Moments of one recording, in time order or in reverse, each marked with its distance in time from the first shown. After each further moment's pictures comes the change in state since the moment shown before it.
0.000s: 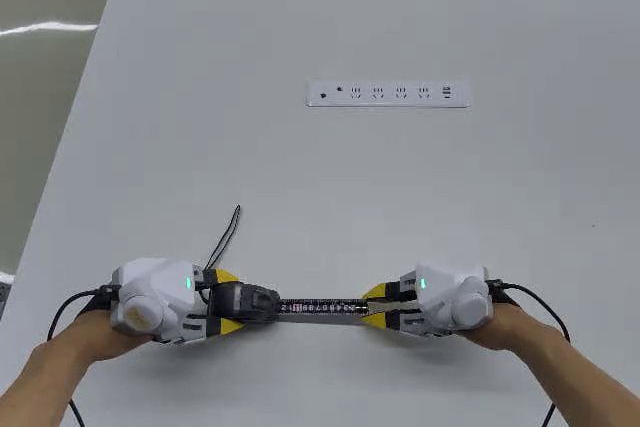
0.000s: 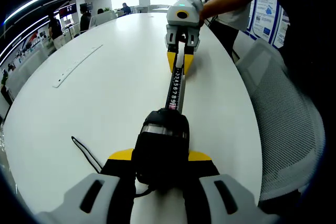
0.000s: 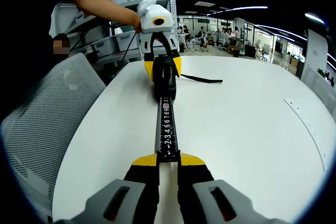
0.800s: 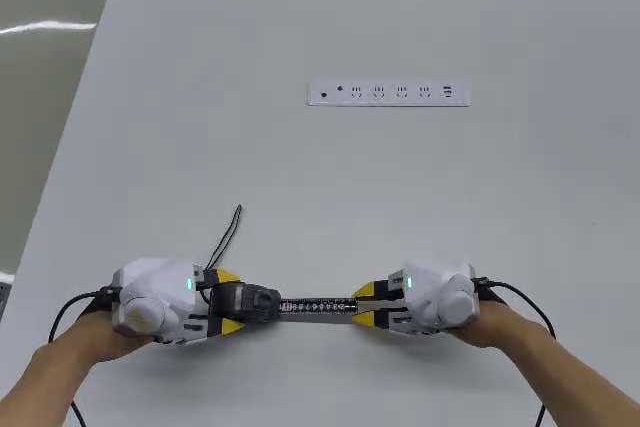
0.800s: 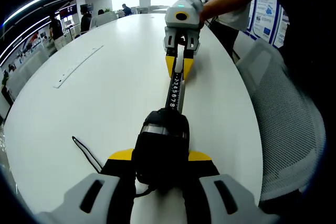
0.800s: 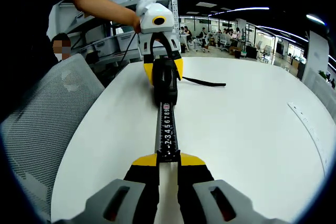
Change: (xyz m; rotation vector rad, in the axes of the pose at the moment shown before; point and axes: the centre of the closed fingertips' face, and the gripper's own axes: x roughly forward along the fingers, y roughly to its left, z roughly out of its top) left arm -0.001 0.000 0.000 0.002 -0.008 0.007; right arm 0.015 0.000 0.010 -0.011 -0.004 0.007
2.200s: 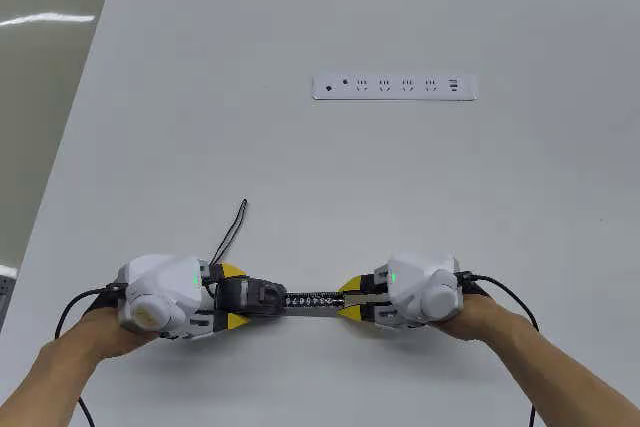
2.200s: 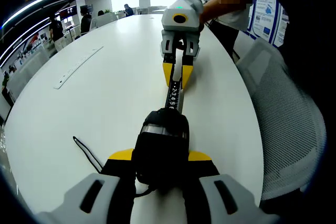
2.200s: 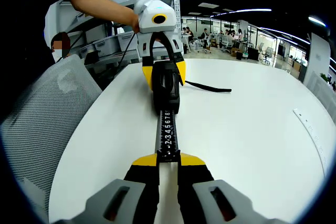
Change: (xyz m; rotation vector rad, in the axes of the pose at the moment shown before) left arm -0.002 0.001 -0.001 0.007 -0.005 0.005; right arm 0.023 0.000 0.015 -0.015 -0.005 0.008
